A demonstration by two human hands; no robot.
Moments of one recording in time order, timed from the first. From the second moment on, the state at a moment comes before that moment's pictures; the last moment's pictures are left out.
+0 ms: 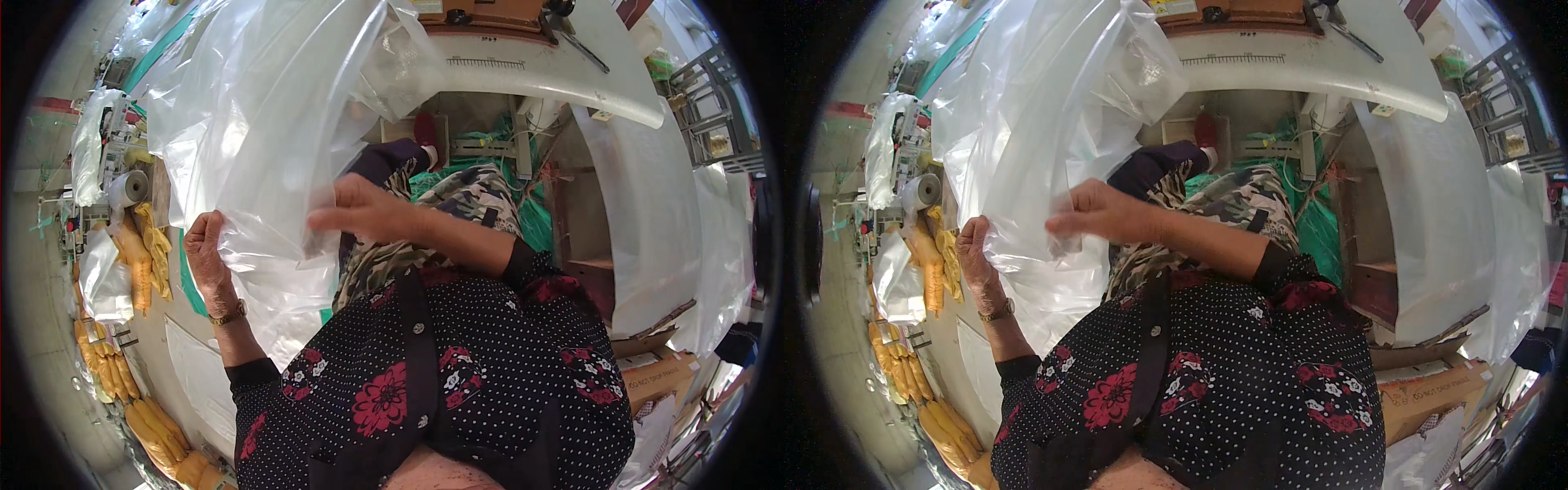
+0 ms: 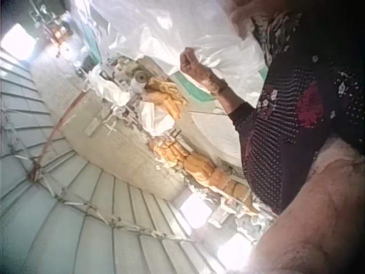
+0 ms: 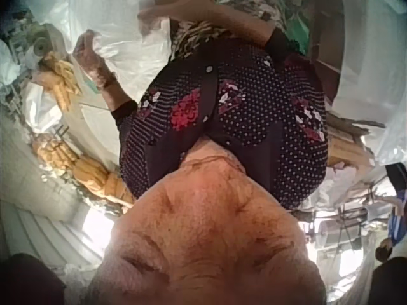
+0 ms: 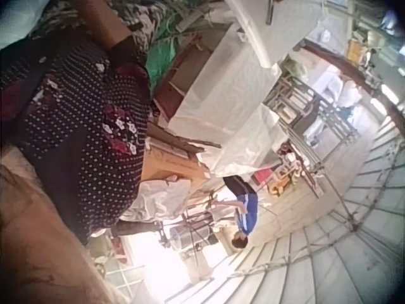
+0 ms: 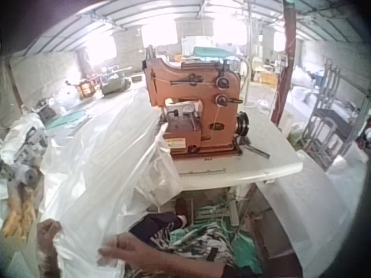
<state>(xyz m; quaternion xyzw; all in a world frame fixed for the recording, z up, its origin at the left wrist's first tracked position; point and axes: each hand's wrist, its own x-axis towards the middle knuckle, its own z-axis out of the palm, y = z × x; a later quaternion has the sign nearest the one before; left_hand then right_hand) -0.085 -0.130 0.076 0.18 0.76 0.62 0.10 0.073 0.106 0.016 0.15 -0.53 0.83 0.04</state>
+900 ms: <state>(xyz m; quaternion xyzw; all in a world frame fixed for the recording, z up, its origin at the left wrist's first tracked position) -0.190 -0.168 0.115 0.29 0.81 0.51 0.07 0.006 0.167 0.083 0.20 -0.51 0.82 0.18</state>
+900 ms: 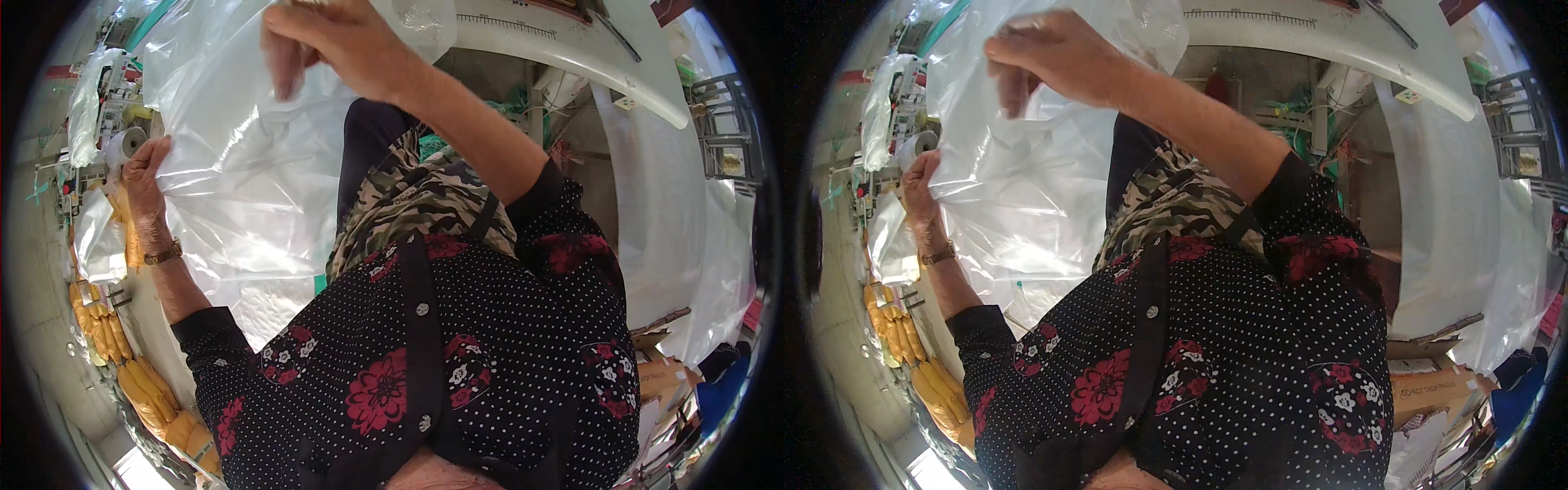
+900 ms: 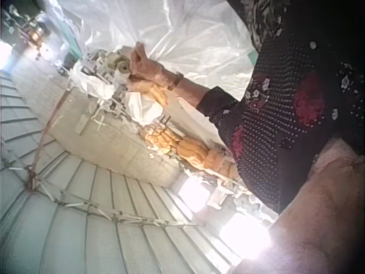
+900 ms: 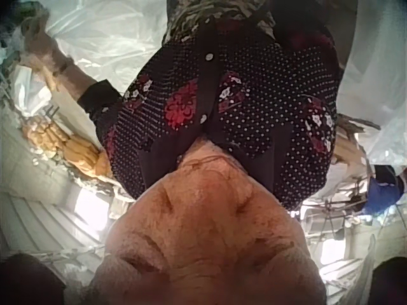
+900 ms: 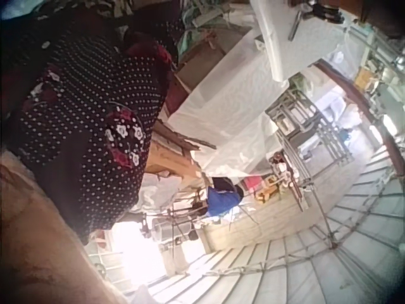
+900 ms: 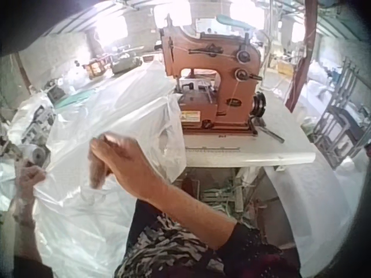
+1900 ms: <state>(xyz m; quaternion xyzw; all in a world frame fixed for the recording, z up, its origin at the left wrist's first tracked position) -0.054 0.032 0.112 0.41 0.80 0.42 0.10 0.072 0.088 0.015 0.12 -0.89 0.30 0.33</state>
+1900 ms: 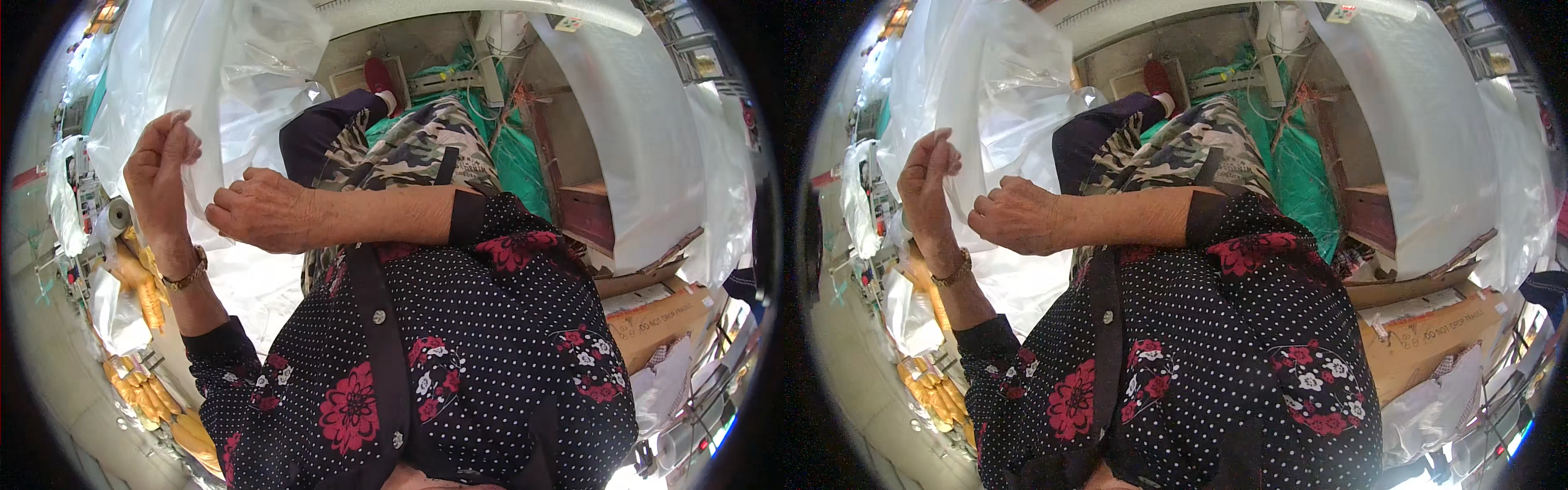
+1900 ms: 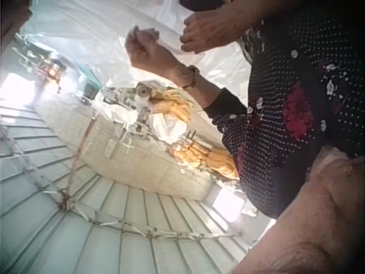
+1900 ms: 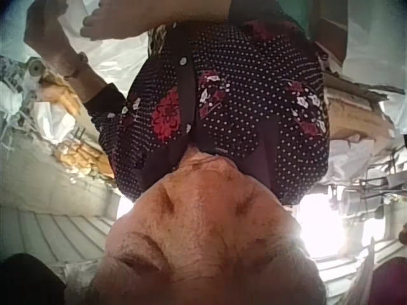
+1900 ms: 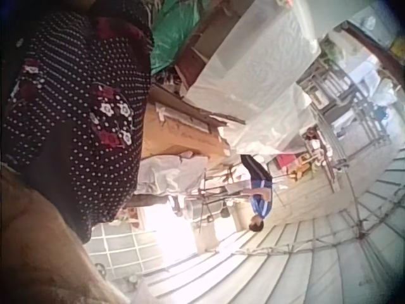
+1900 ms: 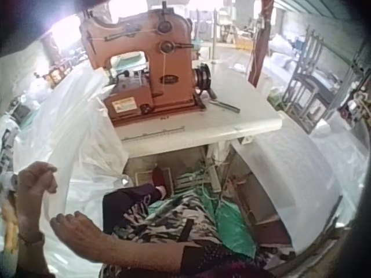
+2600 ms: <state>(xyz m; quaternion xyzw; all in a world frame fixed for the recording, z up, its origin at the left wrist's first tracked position) -0.067 0.049 0.096 0.41 0.83 0.37 -0.07 0.084 0.184 -0.016 -0.29 -0.56 0.52 0.57</state>
